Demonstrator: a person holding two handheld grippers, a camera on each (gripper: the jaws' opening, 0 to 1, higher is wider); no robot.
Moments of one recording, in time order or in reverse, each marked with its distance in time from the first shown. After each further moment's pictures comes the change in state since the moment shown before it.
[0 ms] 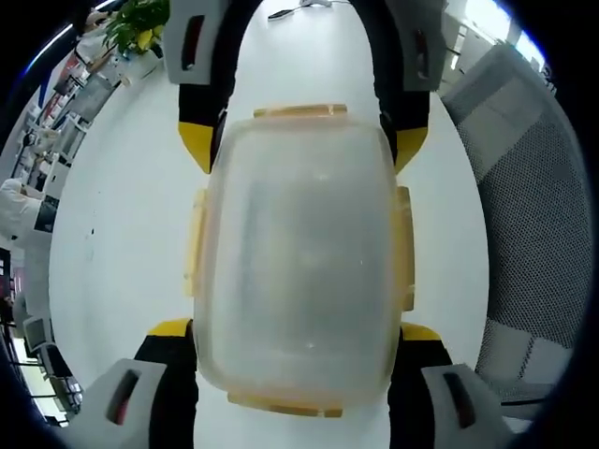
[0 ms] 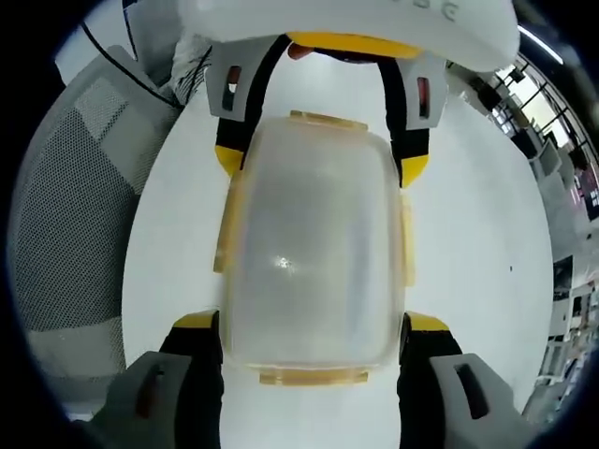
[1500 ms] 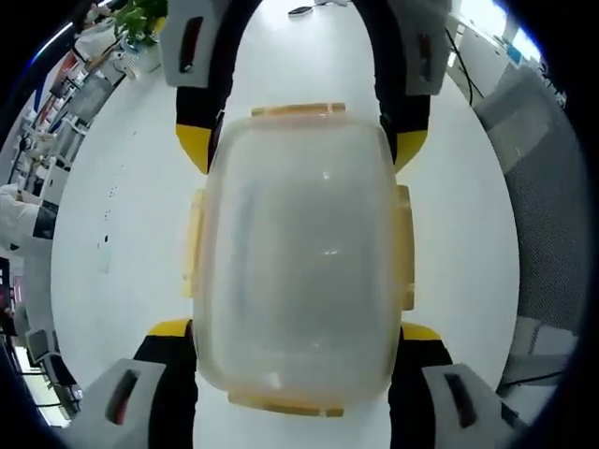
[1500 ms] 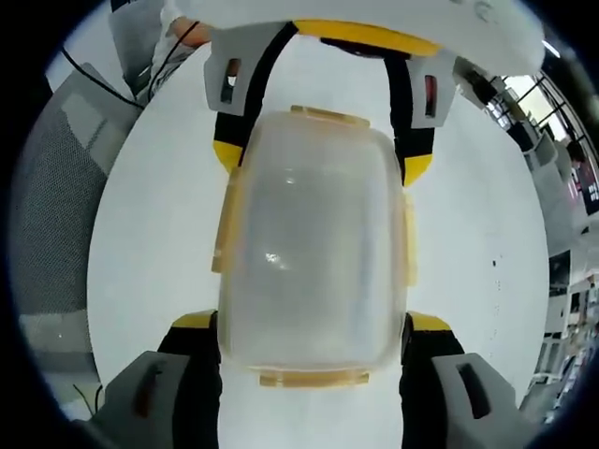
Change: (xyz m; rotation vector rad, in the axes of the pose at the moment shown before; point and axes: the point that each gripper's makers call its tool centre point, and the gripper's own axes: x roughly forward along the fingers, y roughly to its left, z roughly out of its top) left arm 0.013 0.070 0.004 0.032 0.012 -0.010; right arm 0.008 -0.069 -0.012 0.010 0.018 -0.017
